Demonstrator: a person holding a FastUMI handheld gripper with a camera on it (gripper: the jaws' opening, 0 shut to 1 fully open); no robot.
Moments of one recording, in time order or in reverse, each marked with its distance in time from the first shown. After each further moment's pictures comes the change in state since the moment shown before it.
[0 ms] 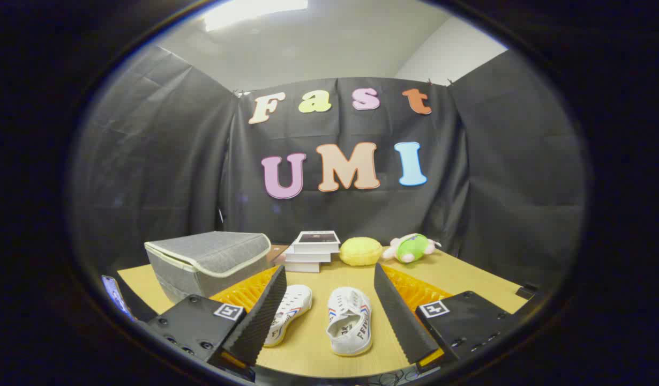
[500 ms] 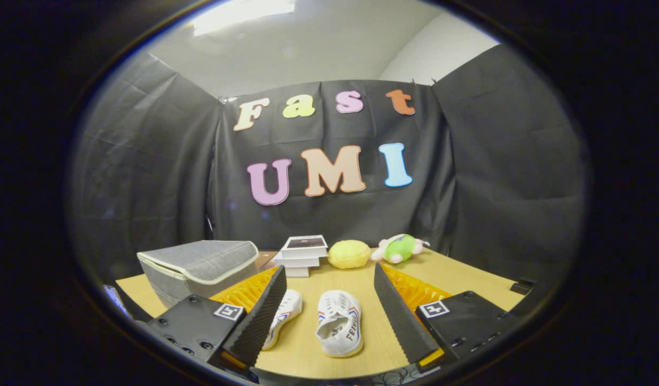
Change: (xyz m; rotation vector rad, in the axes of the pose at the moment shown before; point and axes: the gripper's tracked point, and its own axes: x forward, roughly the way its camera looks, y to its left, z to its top) arm -0.002 -0.013 0.004 0.034 -0.015 -0.047
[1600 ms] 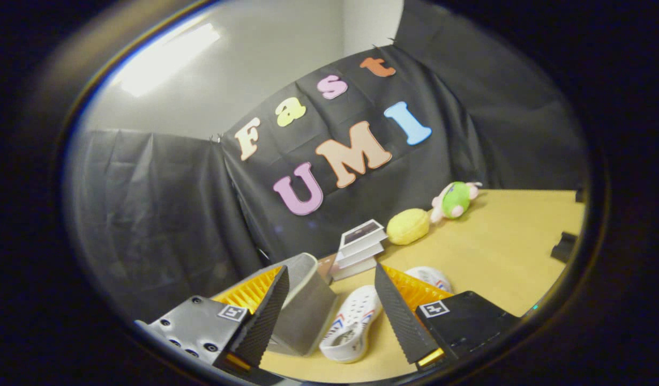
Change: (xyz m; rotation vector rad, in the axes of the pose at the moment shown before) arm 0.029 0.081 -0.023 0.557 0.064 0.211
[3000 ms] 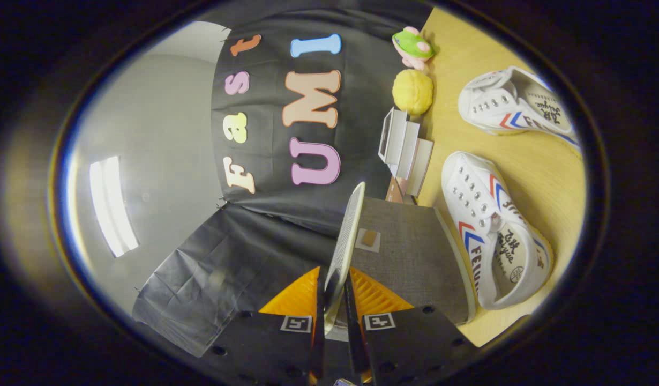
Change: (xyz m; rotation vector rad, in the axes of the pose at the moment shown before) arm 0.064 0.075 -0.108 0.749 0.255 0.169
